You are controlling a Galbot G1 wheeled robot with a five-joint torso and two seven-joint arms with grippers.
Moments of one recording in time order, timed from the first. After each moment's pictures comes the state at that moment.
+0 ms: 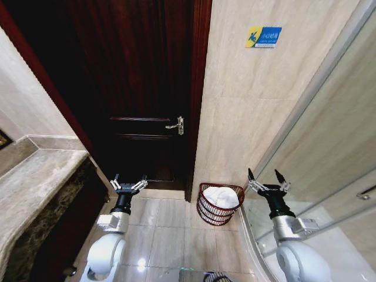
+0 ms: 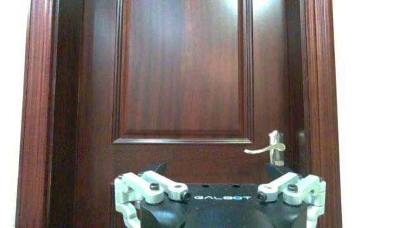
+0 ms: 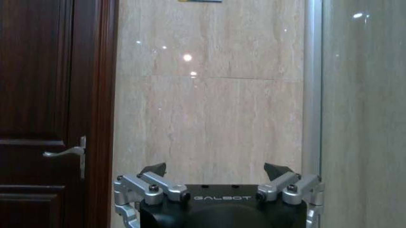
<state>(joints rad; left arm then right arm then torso) 1.64 -1.45 -0.64 -2.21 -0.15 -0.12 0.00 -1.66 1.41 0.74 2.34 0.23 -0.05 -0.02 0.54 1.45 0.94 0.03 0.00</state>
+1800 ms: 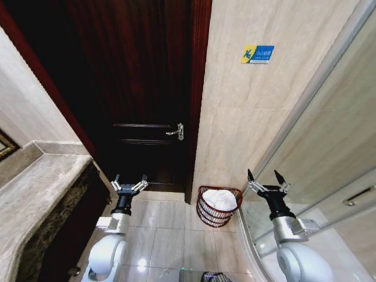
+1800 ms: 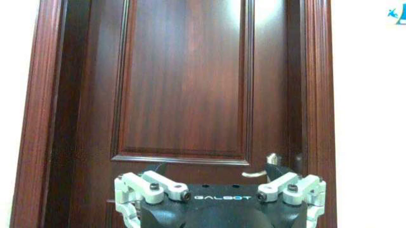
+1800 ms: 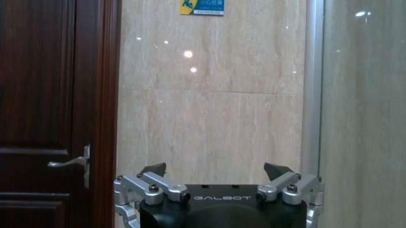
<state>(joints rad) 1.65 -1.45 -0.64 -2.20 -0.19 -0.17 0.01 -1.69 1.41 0.74 2.37 0.22 -0.07 -0.01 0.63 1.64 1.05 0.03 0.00</state>
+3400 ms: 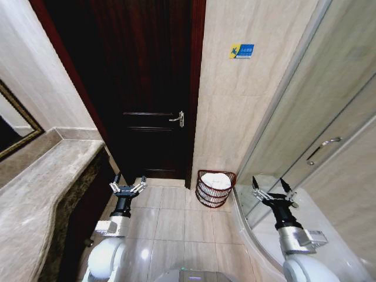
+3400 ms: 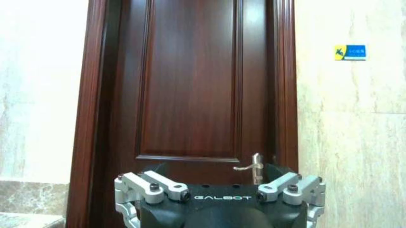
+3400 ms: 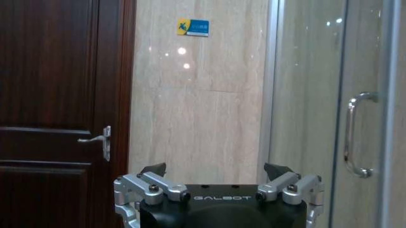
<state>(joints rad) 1.67 -1.46 -0.63 -2.20 -0.17 -0.21 0.01 -1.77 1.43 0.78 2.36 0.22 -0.01 -0.02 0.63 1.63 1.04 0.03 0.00</state>
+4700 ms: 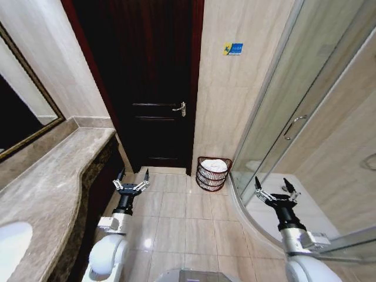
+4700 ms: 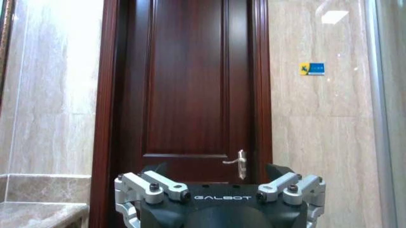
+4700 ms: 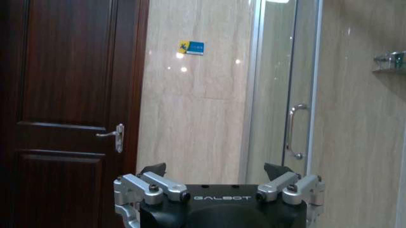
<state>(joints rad) 1.65 -1.44 -0.63 -2.20 -0.17 -0.18 0.03 -1.79 1.45 0.79 2.37 0.19 0.00 -0.02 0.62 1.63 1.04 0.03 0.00</state>
